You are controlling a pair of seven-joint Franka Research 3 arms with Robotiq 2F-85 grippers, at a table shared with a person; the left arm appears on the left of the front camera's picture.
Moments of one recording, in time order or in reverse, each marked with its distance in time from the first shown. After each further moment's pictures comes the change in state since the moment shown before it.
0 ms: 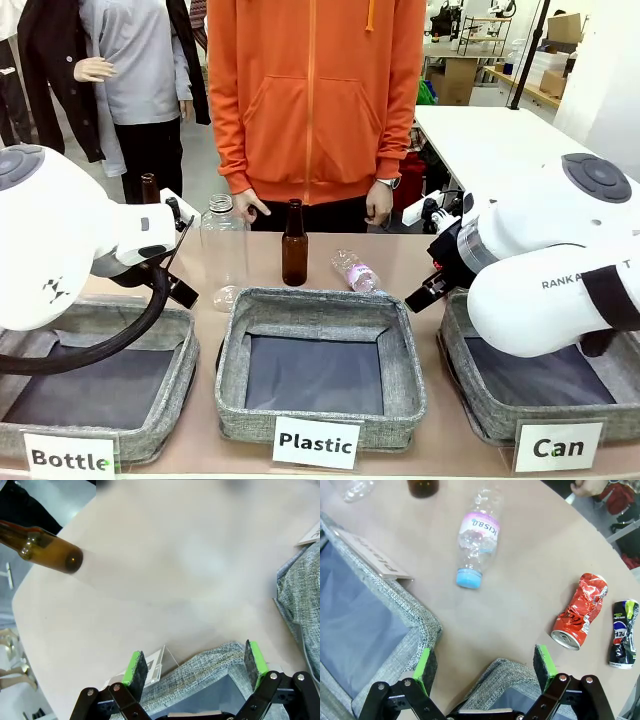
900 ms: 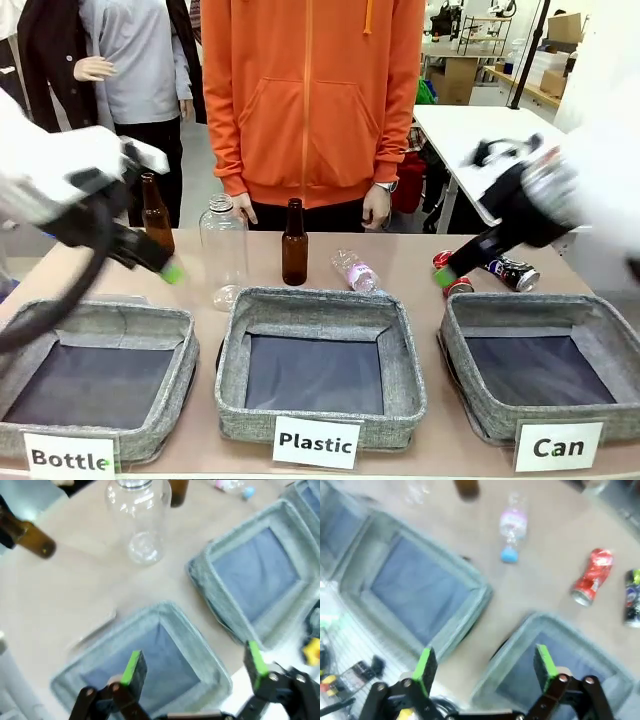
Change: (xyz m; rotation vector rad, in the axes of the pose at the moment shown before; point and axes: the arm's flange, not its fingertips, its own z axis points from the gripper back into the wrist) left arm -0.002 0.007 0.150 -0.303 0.005 0.125; right arm -0.001 -0.022 0.151 0.273 0.040 -0.161
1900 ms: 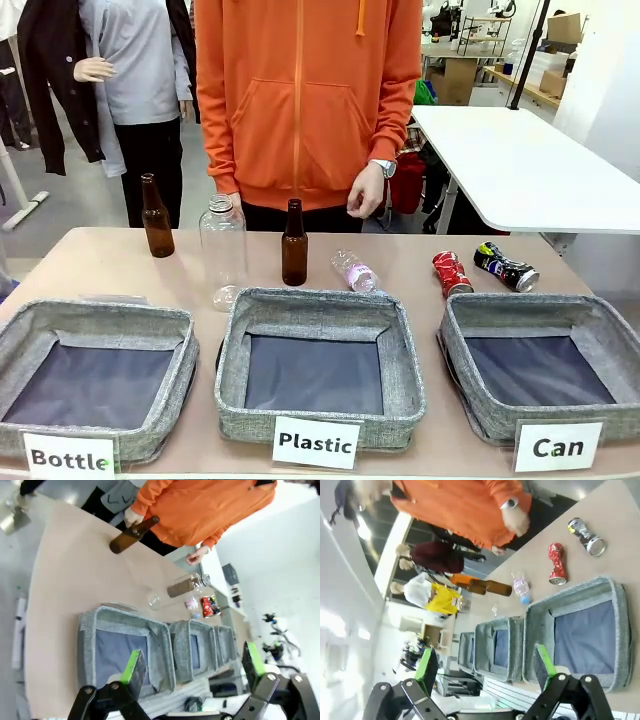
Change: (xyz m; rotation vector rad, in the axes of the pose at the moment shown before) left arm -0.233 0.212 0.178 -0.442 -0.645 0.803; right arm -0.249 -0.227 0.152 0.576 -0.637 -0.894
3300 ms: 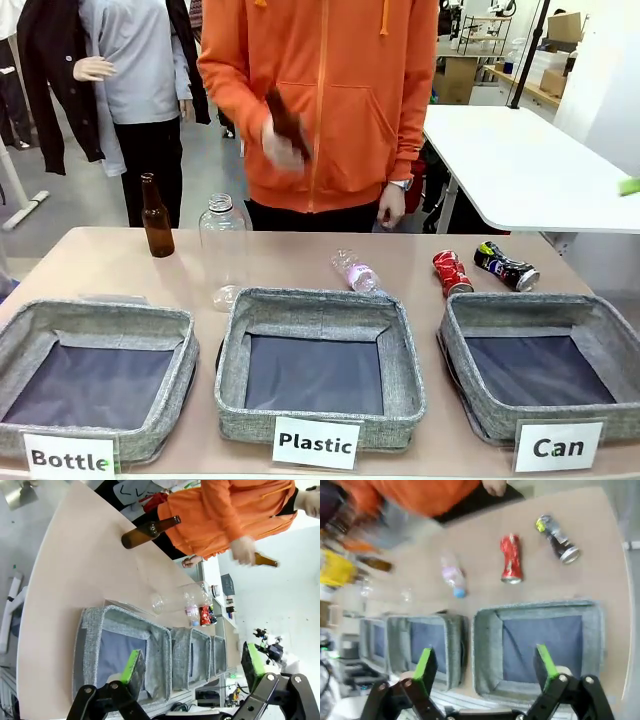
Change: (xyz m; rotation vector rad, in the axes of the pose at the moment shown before) left arm 0.006 0.033 -0.023 0.012 -0.014 0.132; right arm 0.005 0.123 -0.191 -0.621 0.211 0.317
